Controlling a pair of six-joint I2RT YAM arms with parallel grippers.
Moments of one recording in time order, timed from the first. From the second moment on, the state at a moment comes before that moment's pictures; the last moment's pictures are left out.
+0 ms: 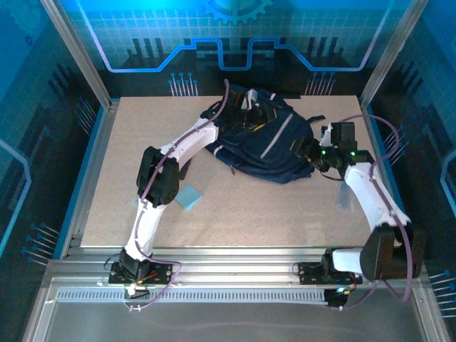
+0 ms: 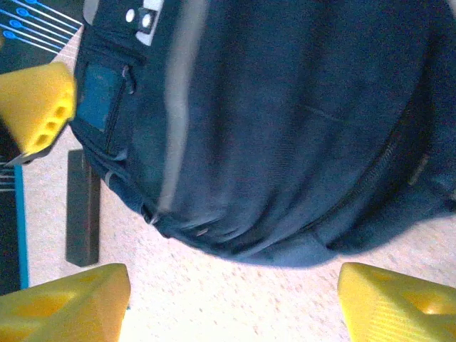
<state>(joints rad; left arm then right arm) -0.51 2.24 1.99 -0.28 0.48 -0.88 0.02 1.26 1.02 -0.61 -0.36 0.57</state>
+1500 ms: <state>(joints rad) -0.43 1.99 1.12 0.24 0.13 -1.33 0.63 1.53 0.97 -0.36 -0.13 0.58</state>
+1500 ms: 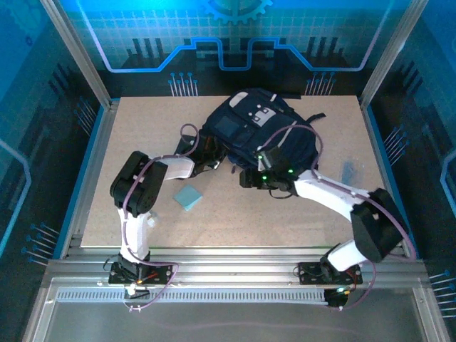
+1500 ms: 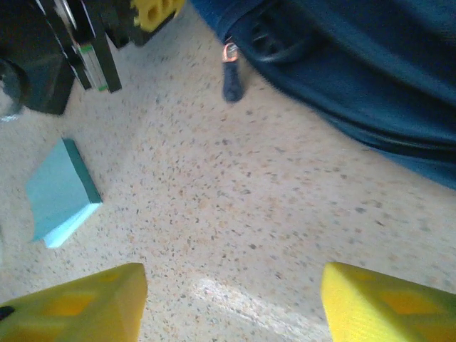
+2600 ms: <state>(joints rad) -0.52 1.82 1.00 0.26 0.10 -1.53 0.79 1.88 1.16 -0.33 0.56 0.85</state>
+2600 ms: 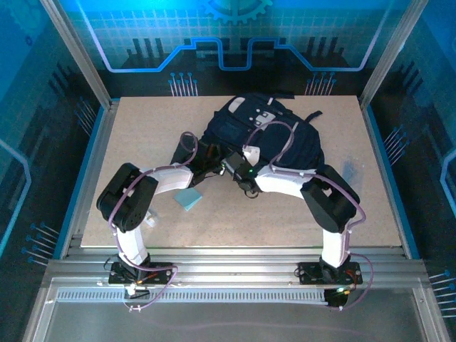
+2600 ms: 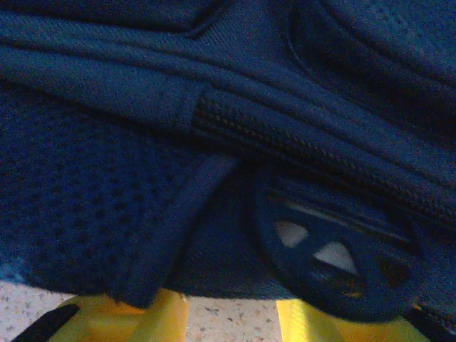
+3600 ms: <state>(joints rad) -0.46 1.83 1.04 0.26 0.11 -1.48 0.60 1.69 0.95 -0.27 0.12 0.40</state>
